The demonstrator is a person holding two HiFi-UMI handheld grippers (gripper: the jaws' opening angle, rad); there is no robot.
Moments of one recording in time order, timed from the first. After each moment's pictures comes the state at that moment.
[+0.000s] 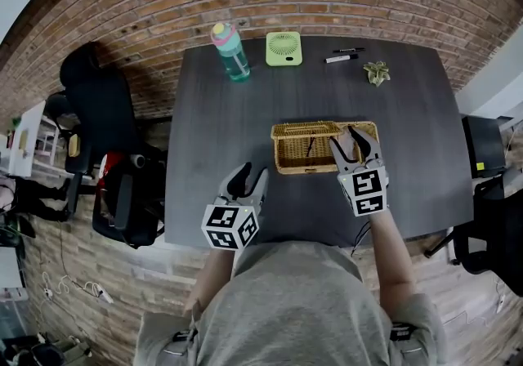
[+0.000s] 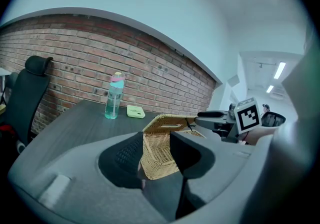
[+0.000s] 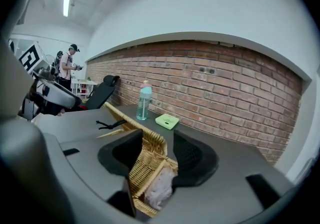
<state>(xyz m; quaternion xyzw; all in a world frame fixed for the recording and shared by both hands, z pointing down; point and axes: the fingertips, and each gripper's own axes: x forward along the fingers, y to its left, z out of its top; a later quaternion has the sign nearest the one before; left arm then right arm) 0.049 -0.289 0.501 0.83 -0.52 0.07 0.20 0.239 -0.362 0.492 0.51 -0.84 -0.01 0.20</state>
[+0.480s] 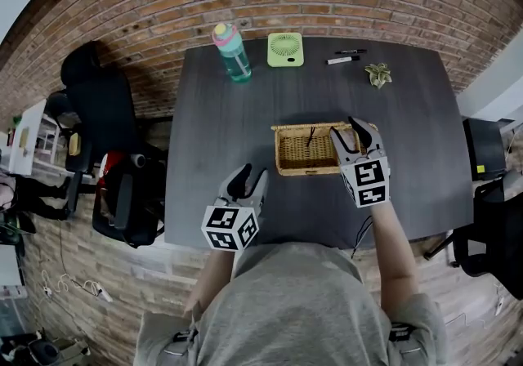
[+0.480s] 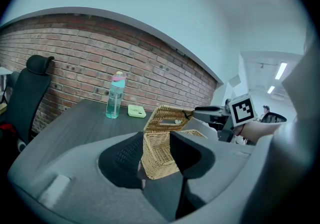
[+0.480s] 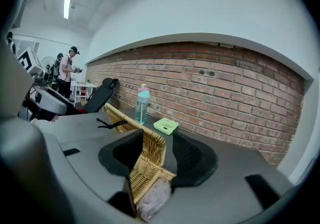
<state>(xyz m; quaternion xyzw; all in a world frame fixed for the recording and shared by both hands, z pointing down) 0.047 -0.291 0.504 0.83 -0.52 0.07 0.20 0.238 -0.387 0.479 0.50 -0.84 -0.02 0.19</state>
